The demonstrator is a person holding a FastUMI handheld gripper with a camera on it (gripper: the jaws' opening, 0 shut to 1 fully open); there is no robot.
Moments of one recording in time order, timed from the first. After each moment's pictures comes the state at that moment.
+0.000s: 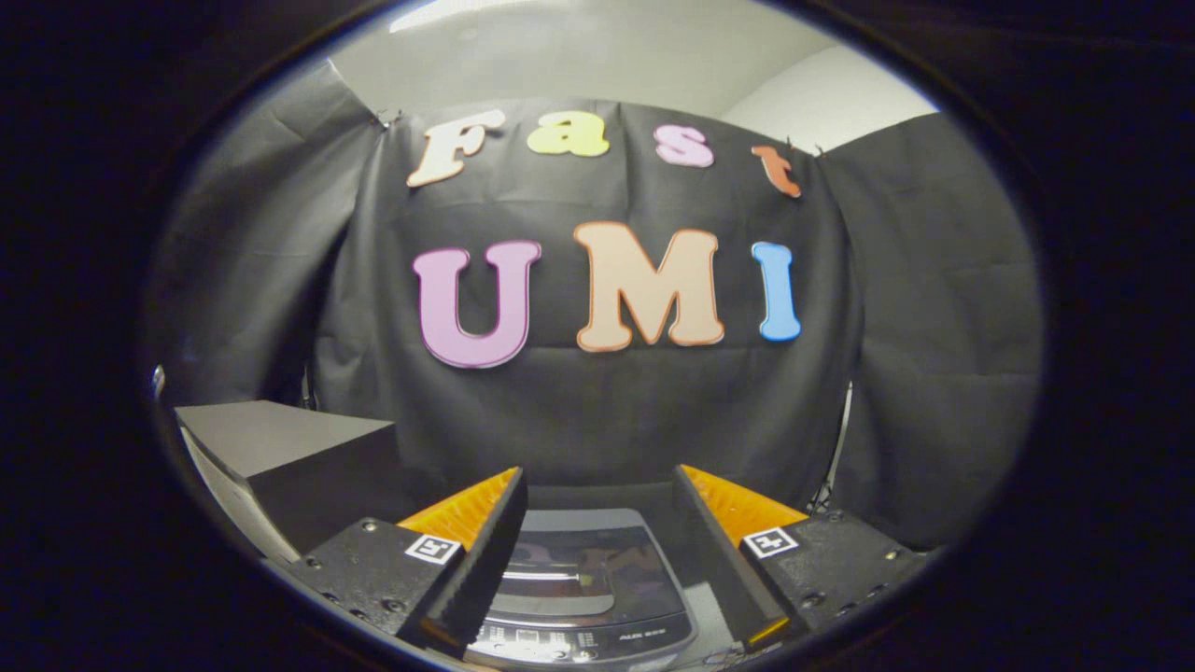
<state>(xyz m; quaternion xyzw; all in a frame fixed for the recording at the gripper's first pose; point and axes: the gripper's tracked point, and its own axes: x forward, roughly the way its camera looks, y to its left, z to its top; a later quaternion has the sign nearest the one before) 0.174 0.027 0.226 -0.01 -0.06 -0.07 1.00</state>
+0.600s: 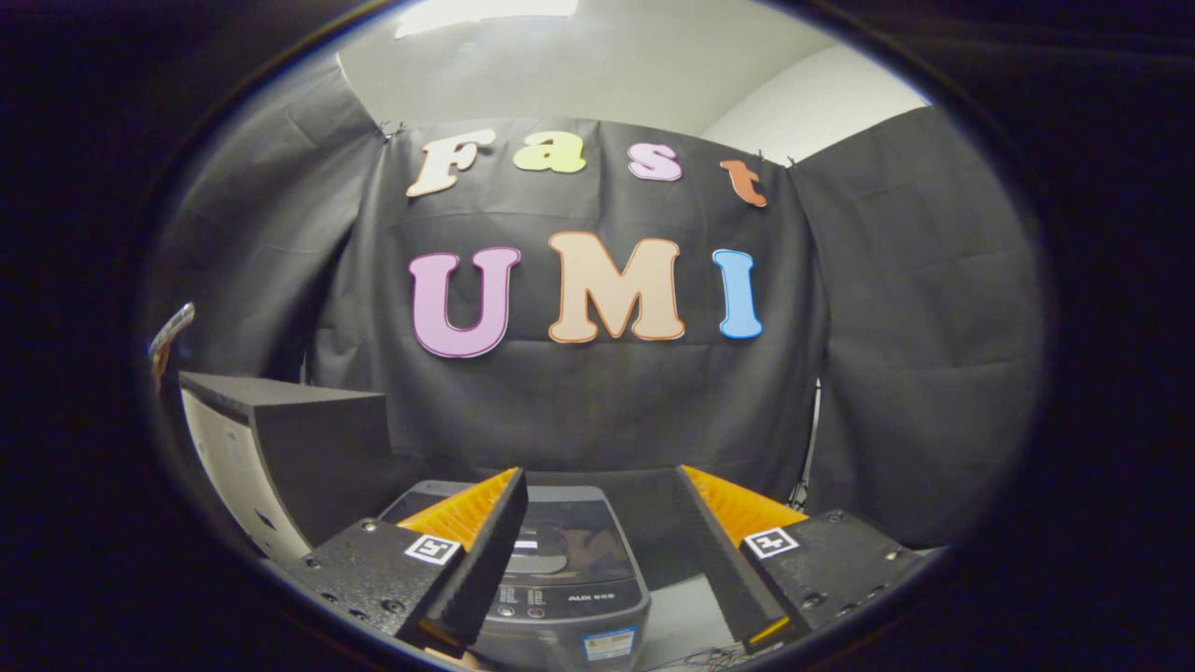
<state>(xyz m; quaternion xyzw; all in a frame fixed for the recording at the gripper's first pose) 0.100 -0.014 0.165 -0.02 -0.08 -0.08 0.99</state>
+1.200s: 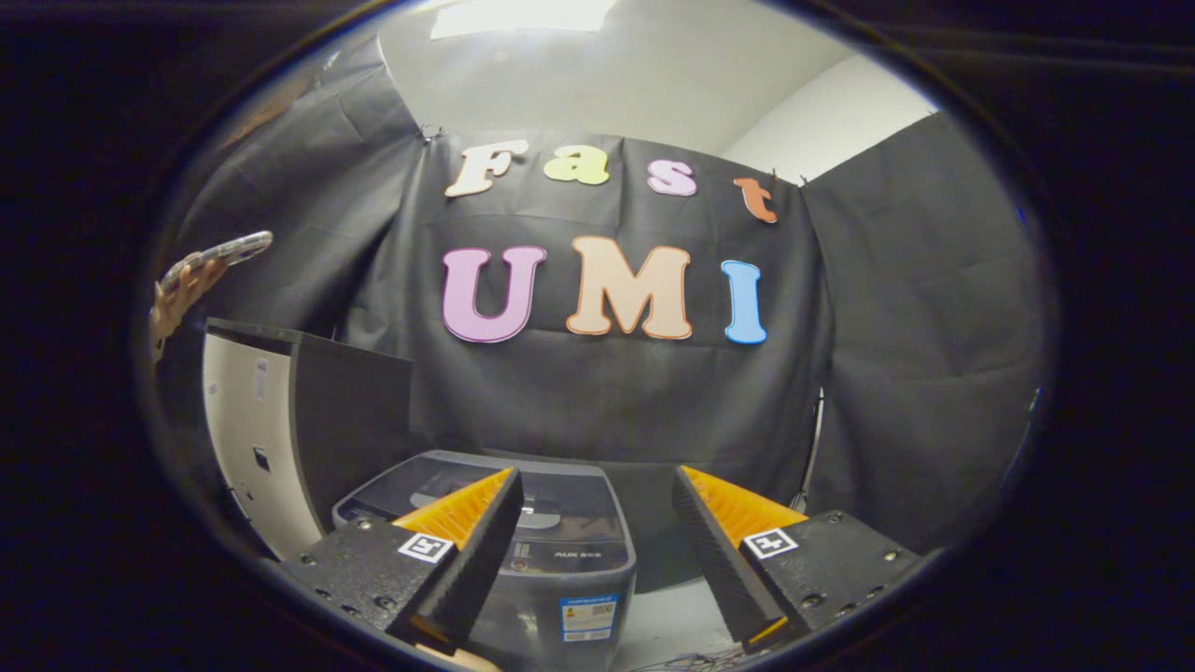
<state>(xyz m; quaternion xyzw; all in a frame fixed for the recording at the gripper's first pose) 0.050 -0.015 0.104 -0.05 -0.11 -0.06 0.99</state>
